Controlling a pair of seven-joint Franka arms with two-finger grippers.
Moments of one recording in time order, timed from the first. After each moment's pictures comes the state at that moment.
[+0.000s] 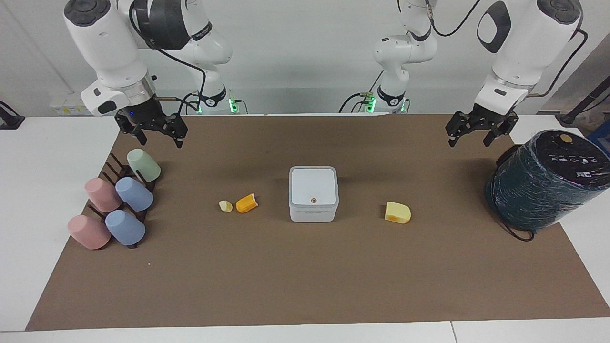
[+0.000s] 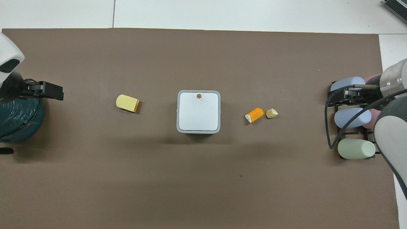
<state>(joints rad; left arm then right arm) 0.03 0.00 -0.11 -1.65 0.01 1.71 0.00 -0.16 0.00 0.22 -1.68 -0.02 1.67 0.17</state>
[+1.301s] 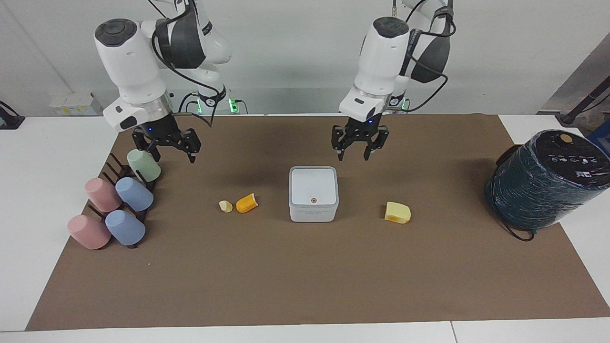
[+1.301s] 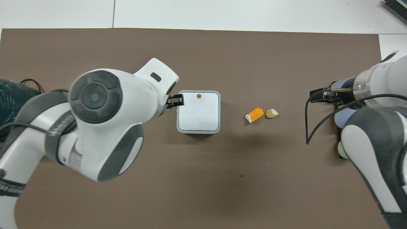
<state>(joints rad) -0.46 0.11 -0.13 -1.75 0.01 2.10 -0.63 -0.13 -0.01 0.22 -1.88 -0.02 1.98 0.17</state>
